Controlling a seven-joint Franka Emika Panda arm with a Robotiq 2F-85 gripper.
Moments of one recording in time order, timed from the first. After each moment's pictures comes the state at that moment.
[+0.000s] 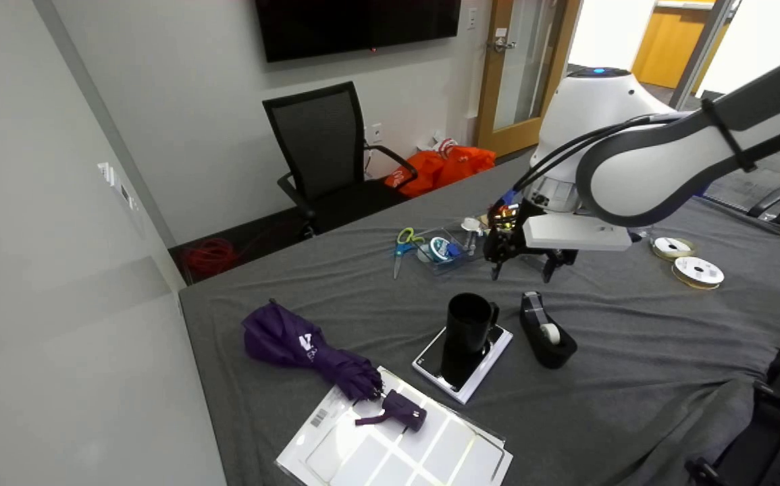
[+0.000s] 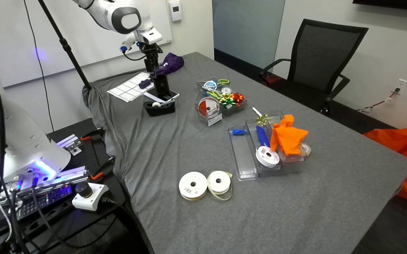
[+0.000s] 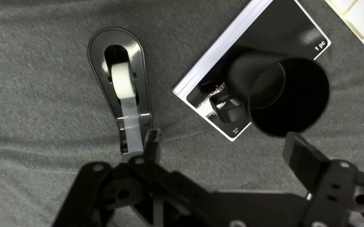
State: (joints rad) arm 0.15 0.21 0.14 -2.20 0.02 2.49 0.85
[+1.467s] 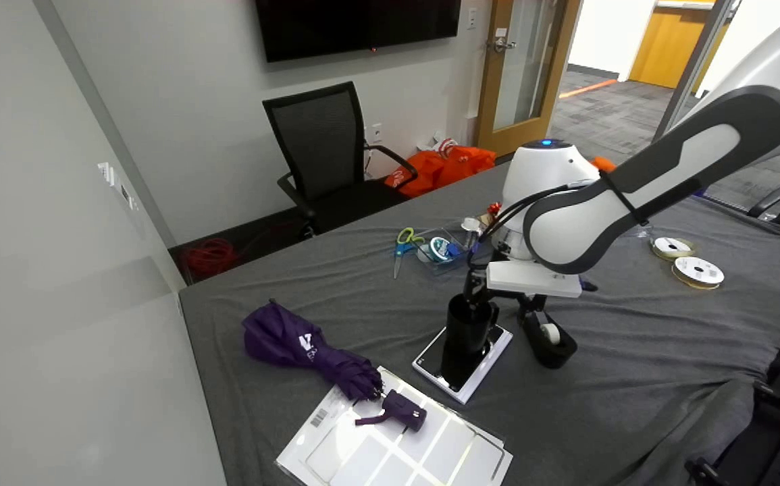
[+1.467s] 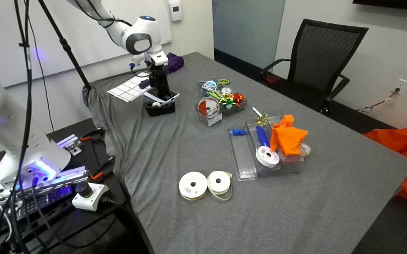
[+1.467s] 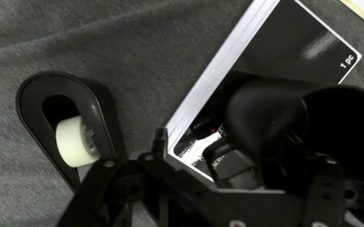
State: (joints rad) arm 0.20 0.47 0.11 -2.08 0.14 2.55 0.88
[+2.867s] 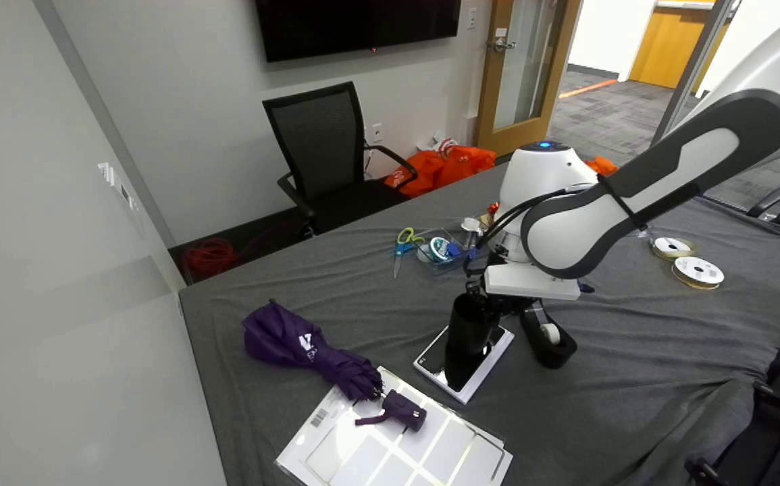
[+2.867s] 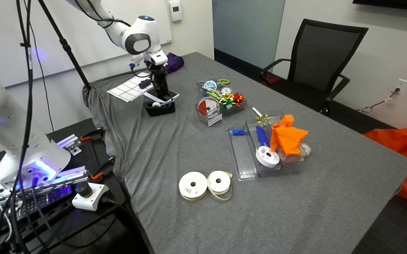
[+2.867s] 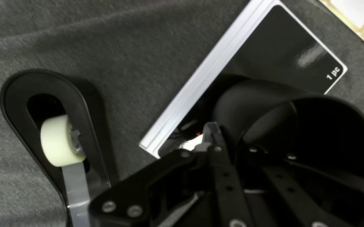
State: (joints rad) arm 0.22 0.47 0.12 -2.08 0.15 2.57 0.84
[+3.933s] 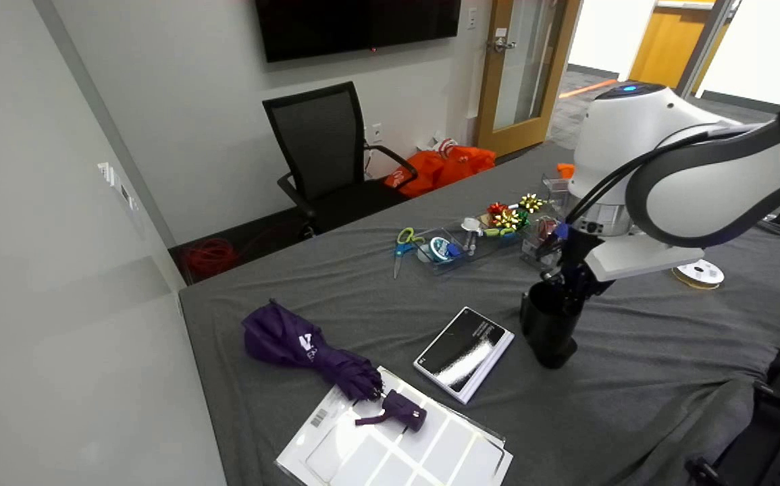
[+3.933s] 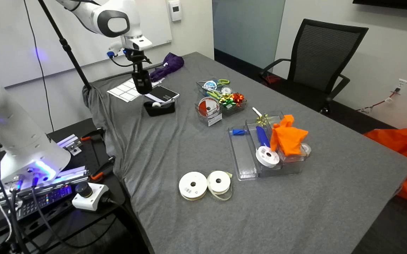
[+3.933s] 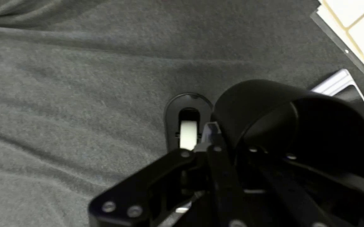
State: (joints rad) arm 0.20 0.07 0.09 -2.38 0.03 2.37 0.67
